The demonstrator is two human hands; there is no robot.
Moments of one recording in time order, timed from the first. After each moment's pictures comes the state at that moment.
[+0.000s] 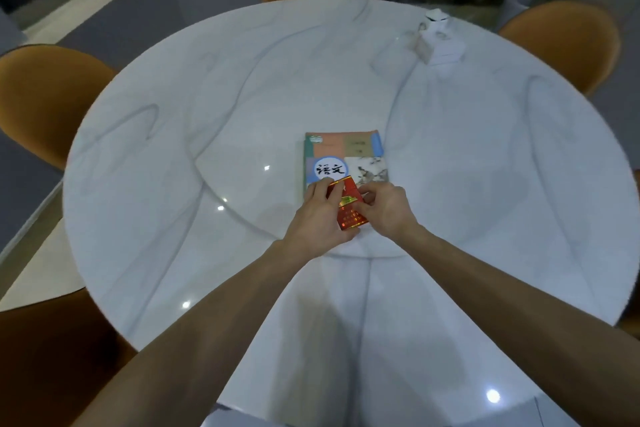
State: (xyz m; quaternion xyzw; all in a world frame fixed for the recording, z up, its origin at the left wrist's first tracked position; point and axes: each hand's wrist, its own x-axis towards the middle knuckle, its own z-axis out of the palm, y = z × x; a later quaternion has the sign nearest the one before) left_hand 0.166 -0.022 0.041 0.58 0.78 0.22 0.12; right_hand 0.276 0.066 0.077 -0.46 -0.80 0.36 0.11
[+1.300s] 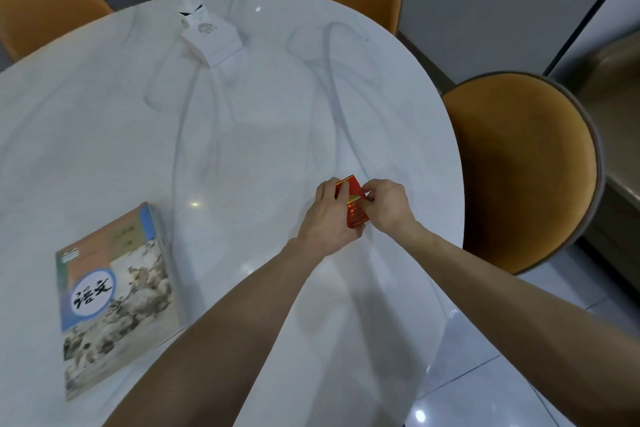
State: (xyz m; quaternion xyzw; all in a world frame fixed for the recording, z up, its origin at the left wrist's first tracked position) left_hand 0.474 0.289 -0.015 0.73 0.65 0.10 0.18; right_hand 0.596 0.322 -0.002 -0.67 -0.63 0.37 0.15
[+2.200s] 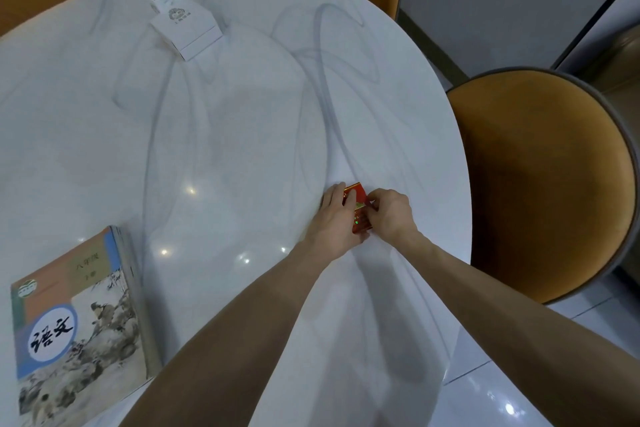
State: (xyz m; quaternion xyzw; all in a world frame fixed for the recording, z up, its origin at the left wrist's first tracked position) left_hand 0.490 0.350 -0.071 0.74 0.64 0.03 0.20; right_hand 0.610 0.376 -0.057 -0.69 -0.62 0.37 0.11
